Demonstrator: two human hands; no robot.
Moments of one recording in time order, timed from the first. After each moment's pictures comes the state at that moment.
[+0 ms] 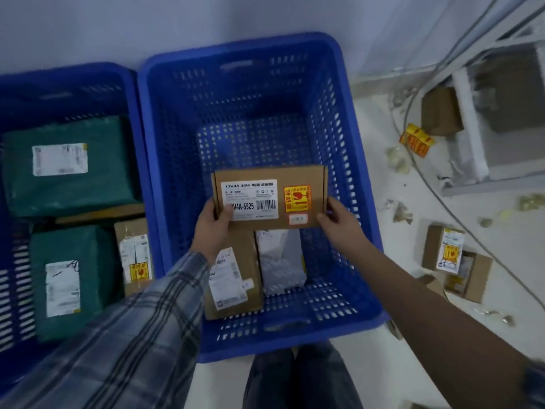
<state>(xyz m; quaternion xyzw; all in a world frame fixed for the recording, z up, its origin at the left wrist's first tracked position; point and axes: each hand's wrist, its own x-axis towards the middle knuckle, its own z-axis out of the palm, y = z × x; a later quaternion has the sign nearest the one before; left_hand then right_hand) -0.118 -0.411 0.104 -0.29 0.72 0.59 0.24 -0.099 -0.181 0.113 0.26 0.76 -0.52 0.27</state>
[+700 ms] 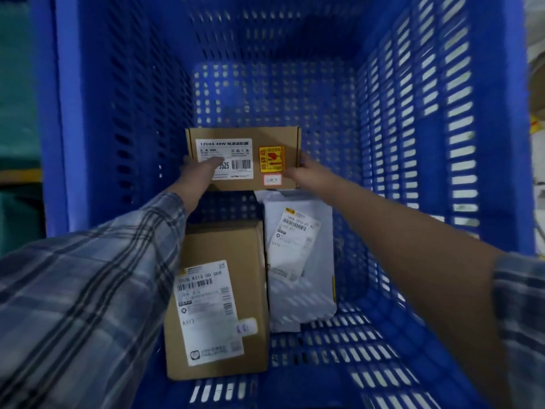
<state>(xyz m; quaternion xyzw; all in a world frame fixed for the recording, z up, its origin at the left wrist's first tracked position) -0.197 -0.467 -0.132 -0.41 0.72 0.46 0.31 -0.203 -0.256 -0.124 0.18 0.75 -0.47 0.43</state>
